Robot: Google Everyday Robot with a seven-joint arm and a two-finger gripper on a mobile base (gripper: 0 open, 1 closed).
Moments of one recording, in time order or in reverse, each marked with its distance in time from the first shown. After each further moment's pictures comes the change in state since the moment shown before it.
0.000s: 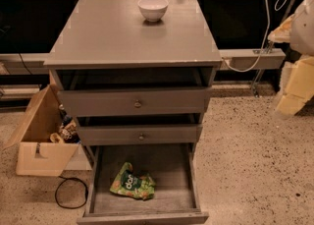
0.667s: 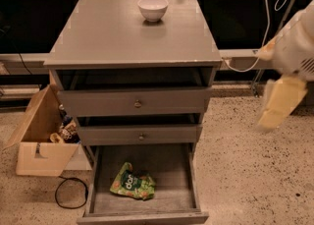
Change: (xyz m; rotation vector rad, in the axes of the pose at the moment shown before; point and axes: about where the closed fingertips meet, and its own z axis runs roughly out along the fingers) arm -0.004 0.009 0.037 -0.025 -0.016 0.015
